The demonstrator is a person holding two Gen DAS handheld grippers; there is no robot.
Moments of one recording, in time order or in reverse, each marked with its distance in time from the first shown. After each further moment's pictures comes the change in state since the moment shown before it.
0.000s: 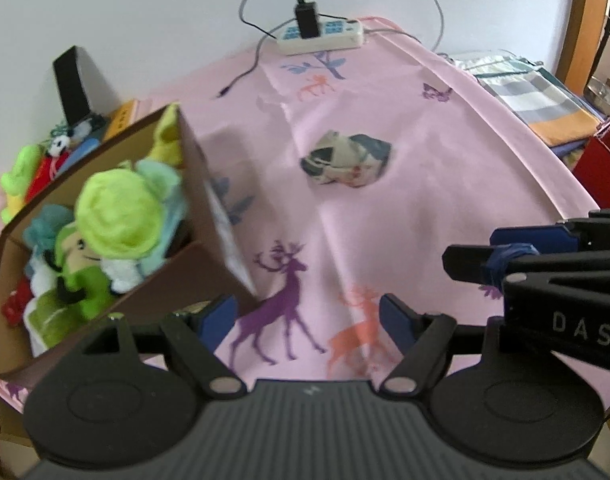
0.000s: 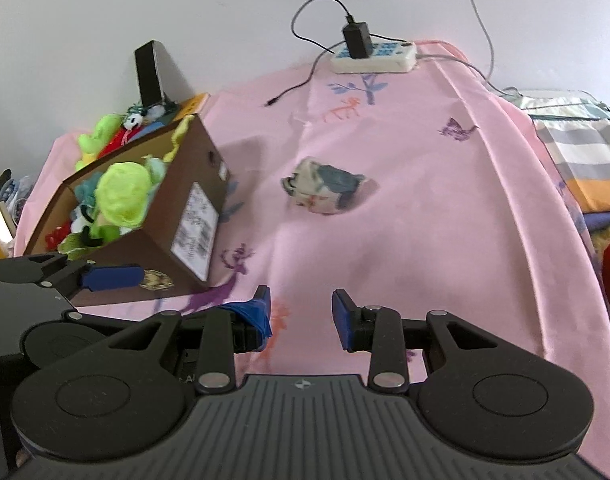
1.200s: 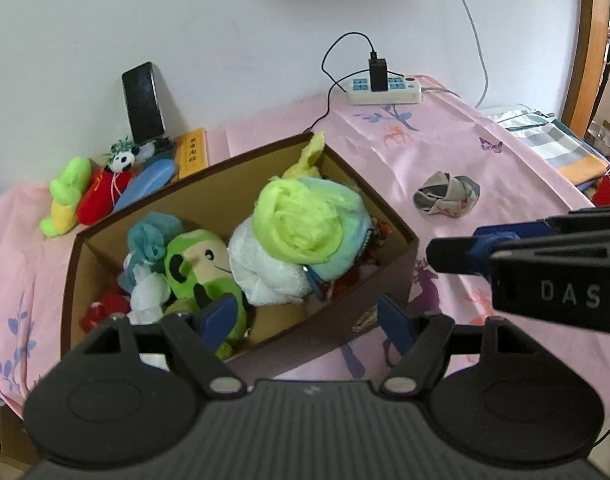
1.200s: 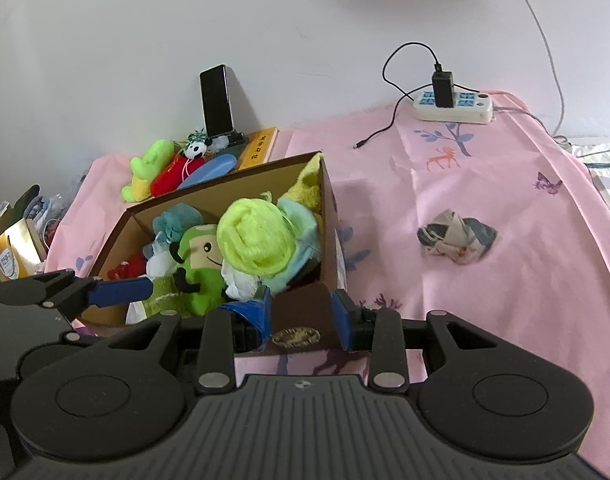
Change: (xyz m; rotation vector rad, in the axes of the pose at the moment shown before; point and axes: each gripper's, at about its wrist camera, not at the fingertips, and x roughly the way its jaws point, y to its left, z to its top) left arm -0.047 0.144 -0.041 -0.028 -0.178 -0.006; right arm 0.012 0.142 0.010 -0.037 -0.130 0.035
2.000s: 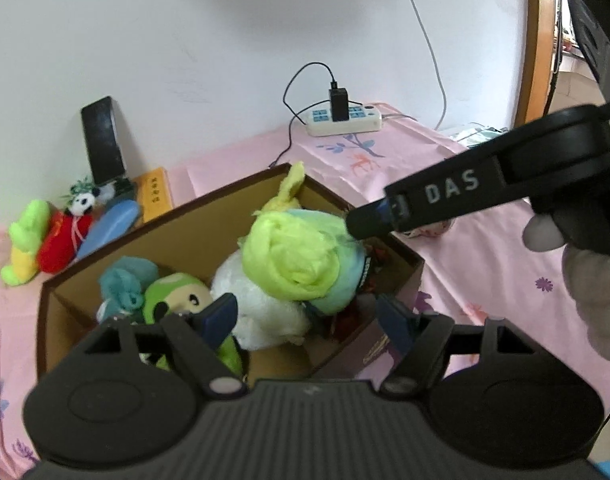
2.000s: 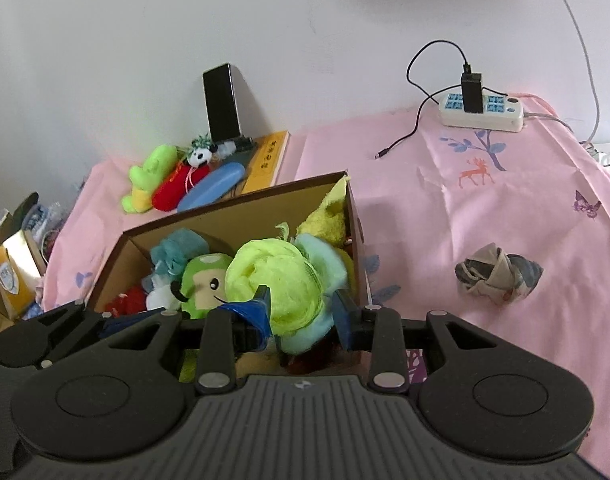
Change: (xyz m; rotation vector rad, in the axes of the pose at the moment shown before) left arm 0.016 0.036 -0.002 0.074 -0.125 -0.150; right arm 0.049 0.015 0.041 0.004 0.013 0.029
